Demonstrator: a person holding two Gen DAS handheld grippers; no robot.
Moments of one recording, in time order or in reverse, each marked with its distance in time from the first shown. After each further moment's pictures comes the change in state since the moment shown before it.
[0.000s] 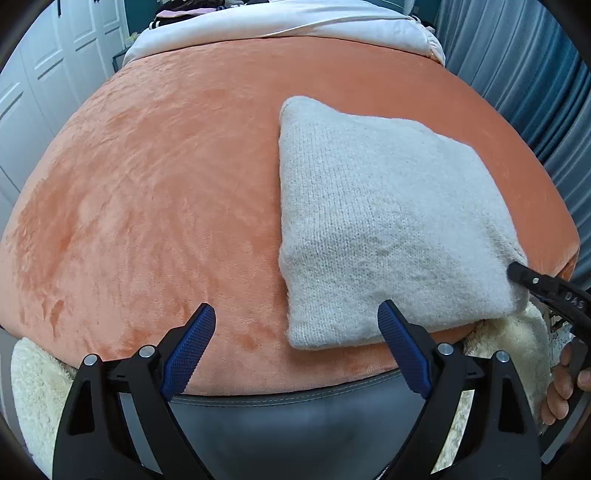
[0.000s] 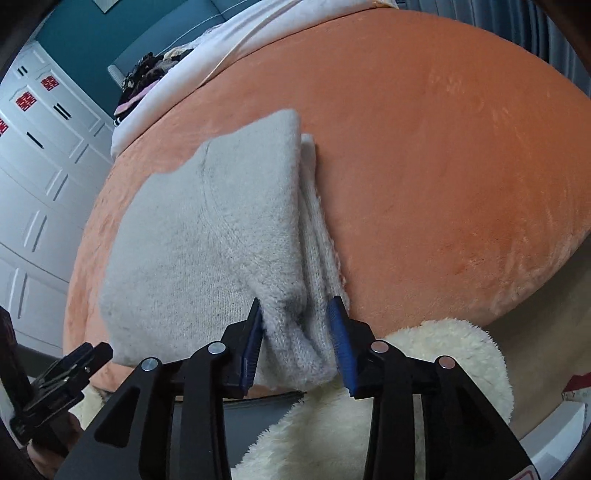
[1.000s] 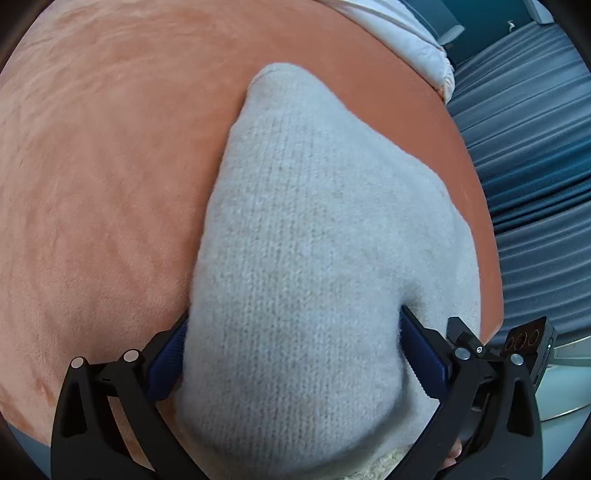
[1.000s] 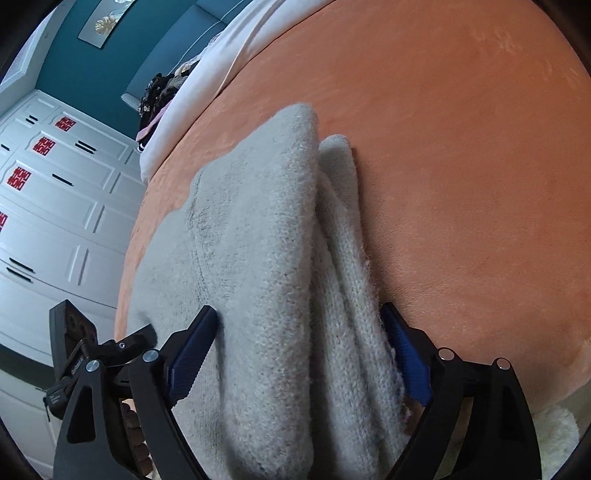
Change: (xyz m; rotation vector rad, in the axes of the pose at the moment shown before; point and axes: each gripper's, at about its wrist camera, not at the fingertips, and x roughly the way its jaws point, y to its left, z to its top) left arm 0.100 0.014 0.060 -0.305 0.127 -0.368; right arm 0.103 -0.007 0.062 0.105 0.069 0.257
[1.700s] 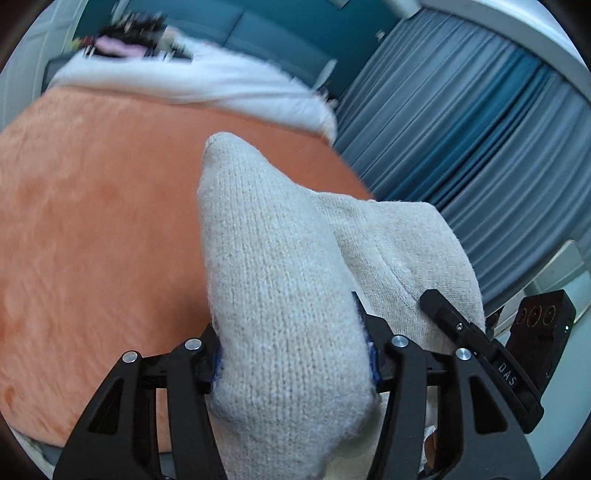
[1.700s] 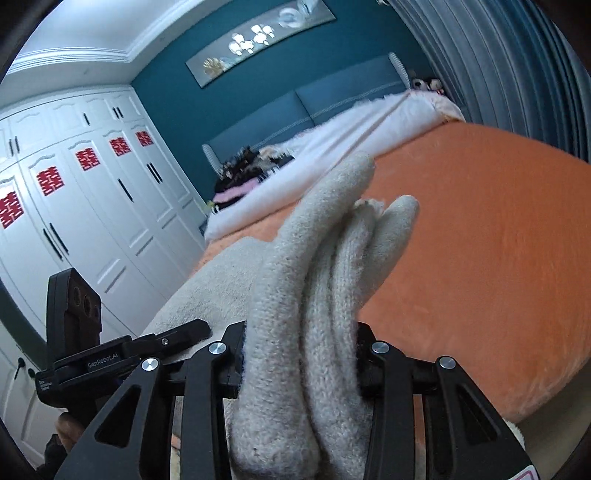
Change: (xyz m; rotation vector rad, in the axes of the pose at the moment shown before) left arm -0.218 -0.101 -0.008 0.344 -0.298 -0.248; right arm -0.197 0.192 -0.024 -0.357 -0.468 0.079
